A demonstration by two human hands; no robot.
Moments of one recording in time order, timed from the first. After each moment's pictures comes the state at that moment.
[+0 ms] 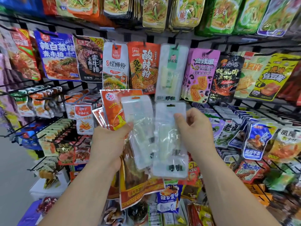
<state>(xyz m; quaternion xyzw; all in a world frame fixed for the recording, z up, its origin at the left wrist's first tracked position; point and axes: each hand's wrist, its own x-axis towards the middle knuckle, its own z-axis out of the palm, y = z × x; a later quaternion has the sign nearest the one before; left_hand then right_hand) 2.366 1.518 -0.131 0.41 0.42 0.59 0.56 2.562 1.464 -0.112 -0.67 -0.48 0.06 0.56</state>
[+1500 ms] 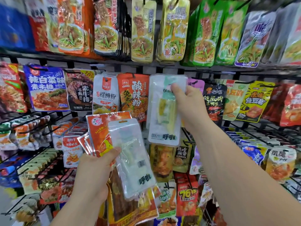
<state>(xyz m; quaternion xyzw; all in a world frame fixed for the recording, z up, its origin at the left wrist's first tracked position) 2.363 1.535 -0.113 0.41 0.42 0.58 0.57 2.586 1.538 0.003 -0.55 -0.48 0.12 0.67</state>
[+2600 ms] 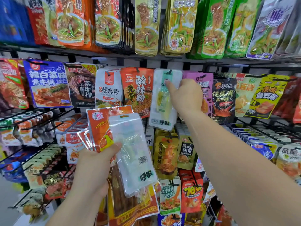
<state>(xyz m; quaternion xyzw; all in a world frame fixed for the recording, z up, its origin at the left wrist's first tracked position) 2.358 1.543 -0.110 0.40 0.42 0.58 0.57 2.600 1.587 0.003 -0.74 -0.45 -0.13 0.48</state>
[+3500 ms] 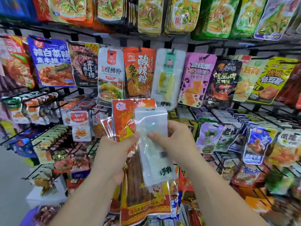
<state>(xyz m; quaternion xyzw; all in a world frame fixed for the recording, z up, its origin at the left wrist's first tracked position) 2.380 1.510 -0.129 0.43 0.43 0.53 0.59 2.545 1.479 -0.120 -0.60 -0.52 0.26 0.54</state>
